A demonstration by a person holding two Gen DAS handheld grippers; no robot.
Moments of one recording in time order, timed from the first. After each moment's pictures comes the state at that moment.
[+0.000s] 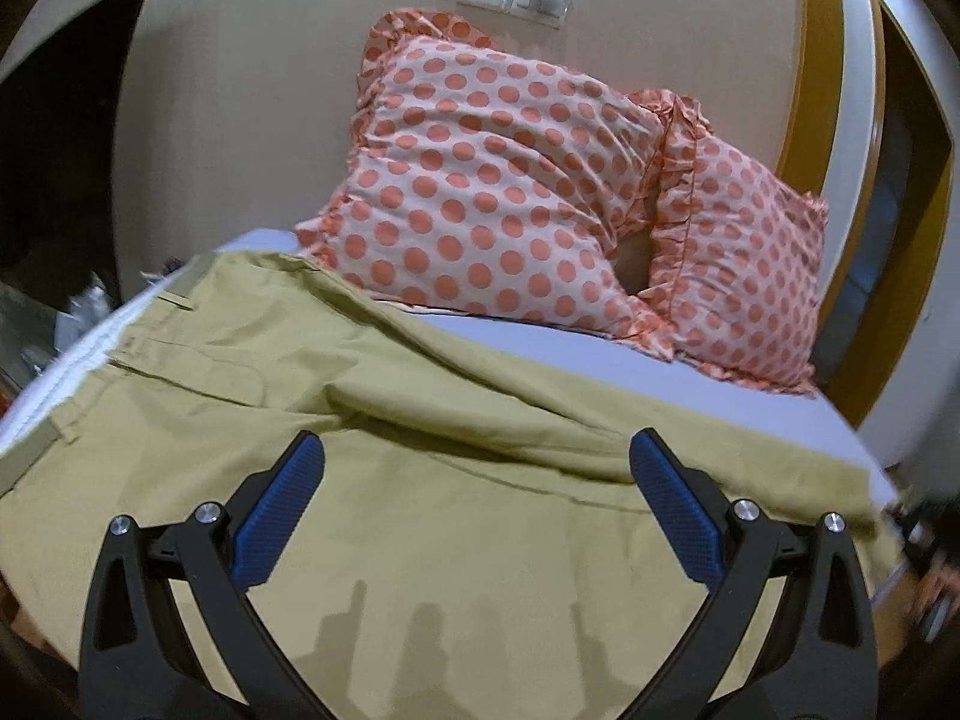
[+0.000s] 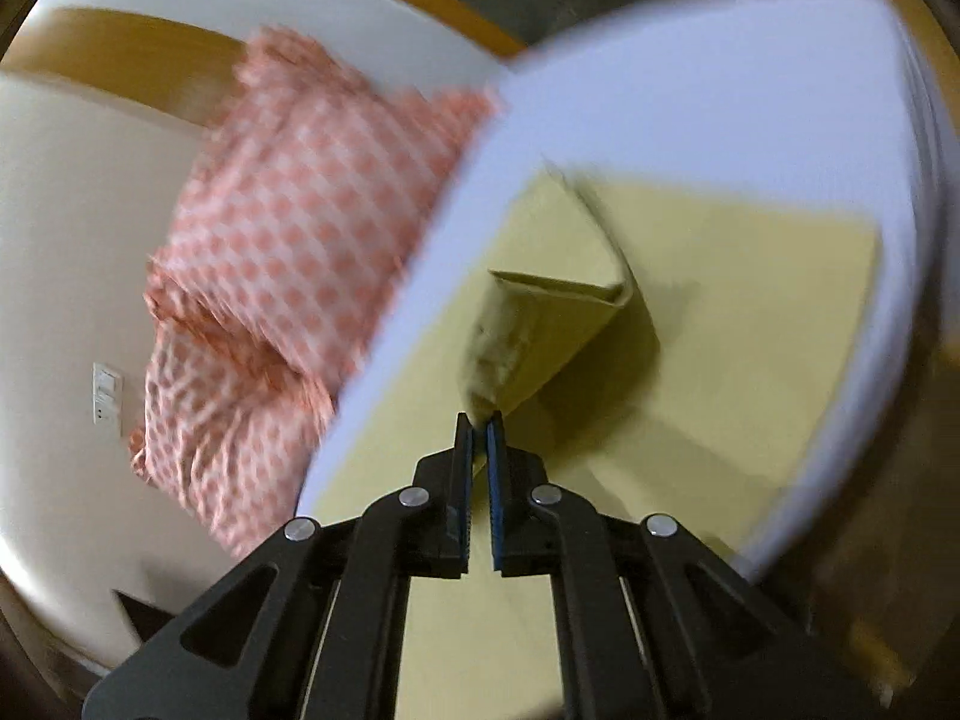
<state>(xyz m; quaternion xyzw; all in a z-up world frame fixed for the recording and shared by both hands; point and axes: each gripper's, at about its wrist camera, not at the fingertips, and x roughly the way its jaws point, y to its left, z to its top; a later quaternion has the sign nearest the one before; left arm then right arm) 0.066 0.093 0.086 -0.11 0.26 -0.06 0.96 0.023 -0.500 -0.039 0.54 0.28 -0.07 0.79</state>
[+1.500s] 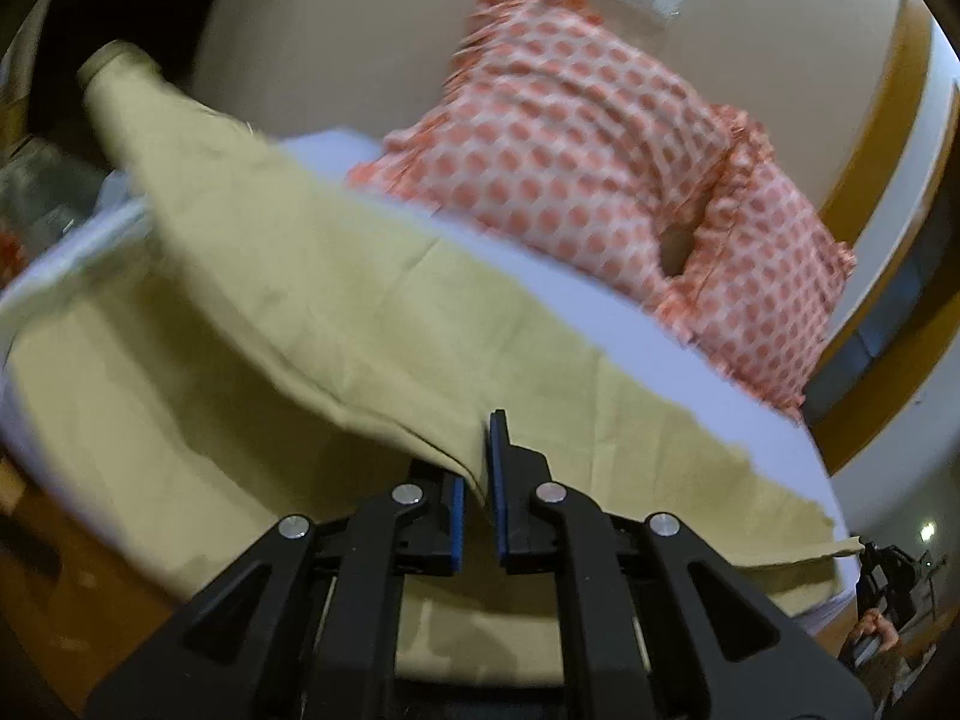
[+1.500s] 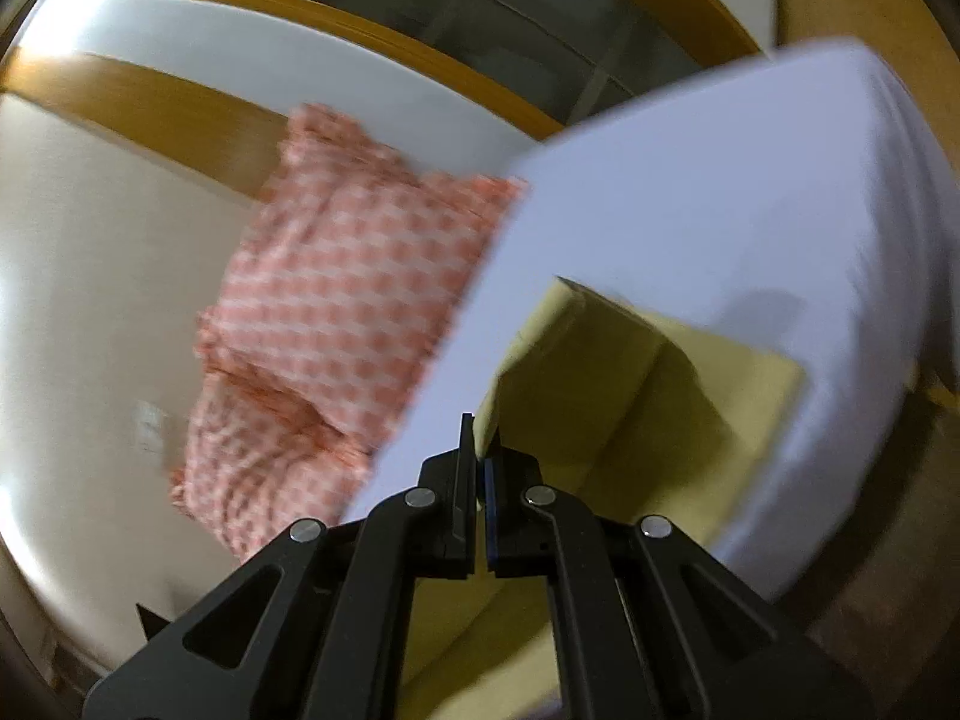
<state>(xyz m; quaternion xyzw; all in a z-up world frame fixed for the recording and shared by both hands) -0.008 0.137 0.056 -0.23 0.33 -0.01 0.92 -0.034 -0.530 -0.026 0.54 0.17 -0.07 0.82</state>
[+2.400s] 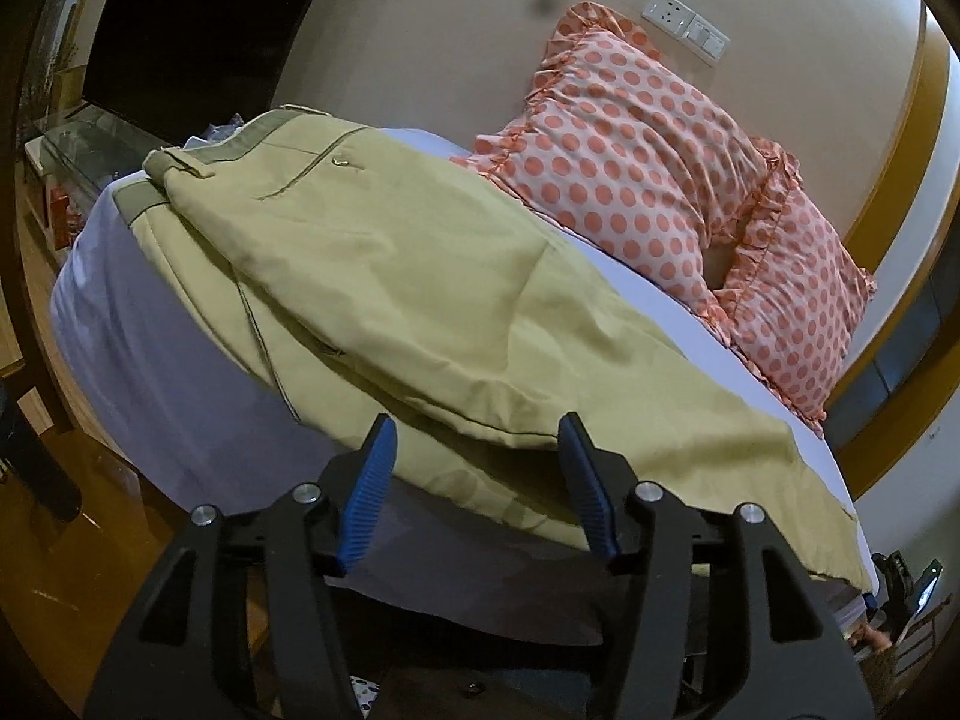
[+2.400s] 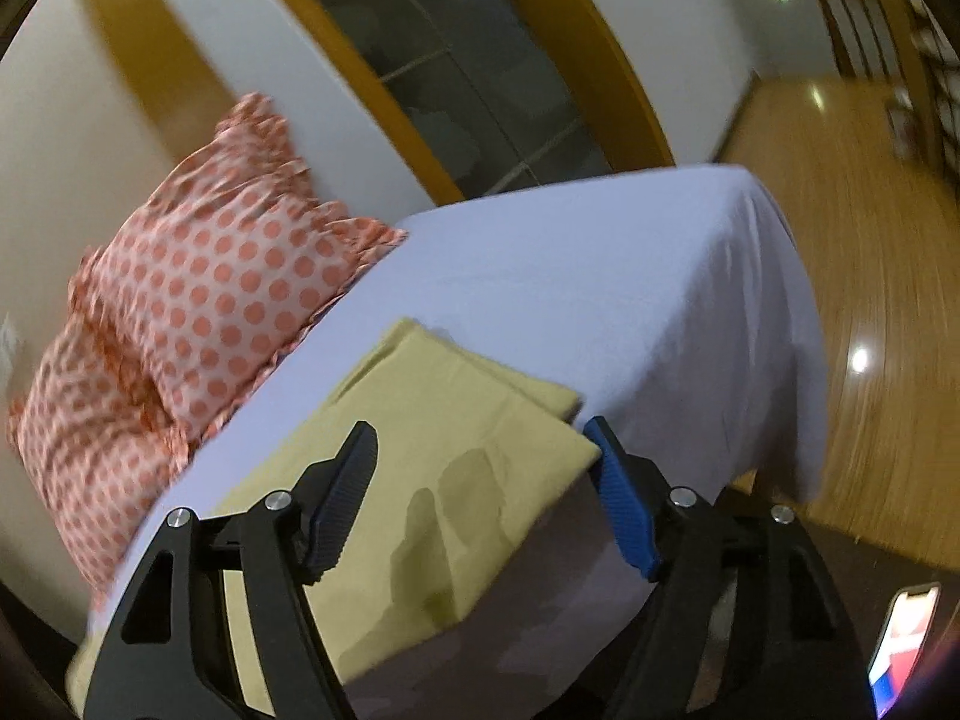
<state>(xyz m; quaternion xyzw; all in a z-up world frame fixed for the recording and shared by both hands) -0.077 0.181 0.019 -0.25 0.29 0.03 0.92 -0.070 -0.510 -0.030 0.35 0.18 -0.24 0.89</state>
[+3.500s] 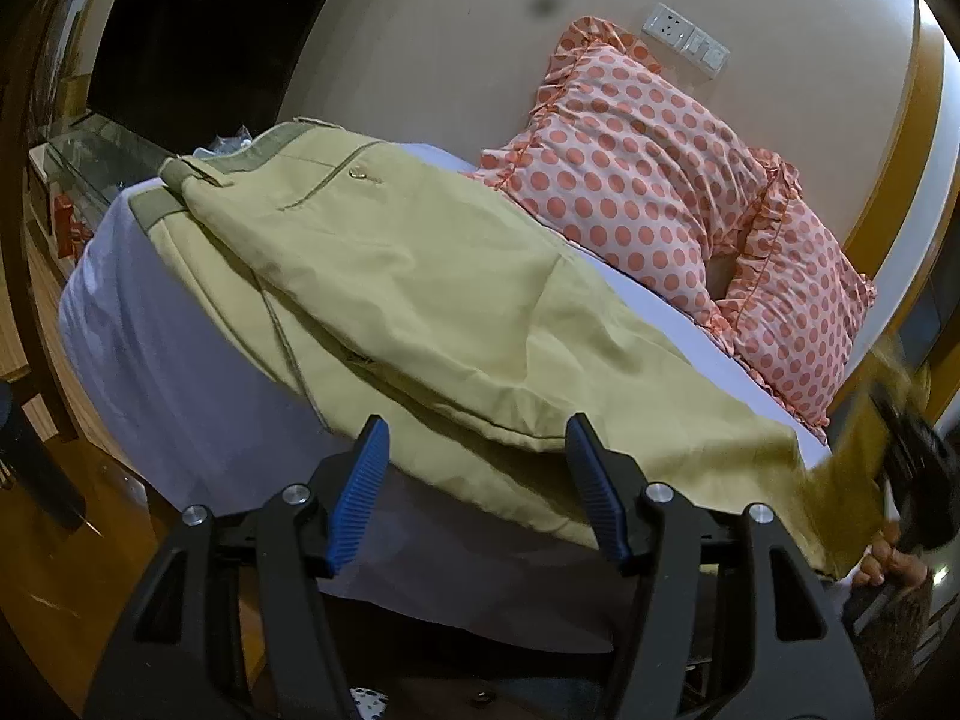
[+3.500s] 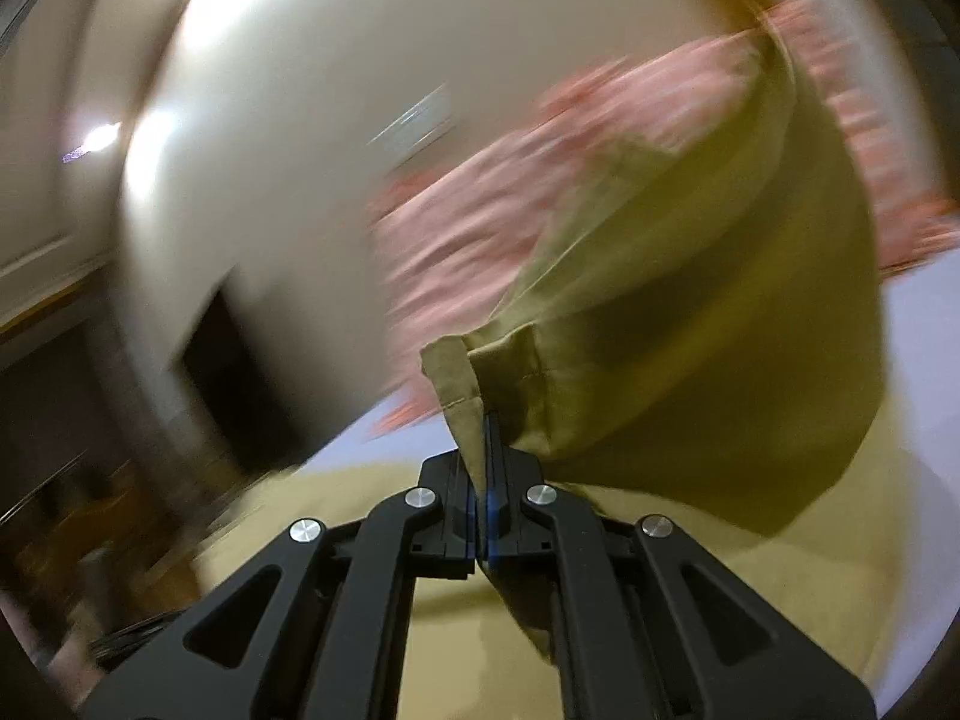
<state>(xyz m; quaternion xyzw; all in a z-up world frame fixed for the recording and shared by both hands) -0.081 0.193 0.014 -0.24 0.27 0.03 0.93 0.054 -0.217 0.068 0.20 0.17 0.29 0.92</state>
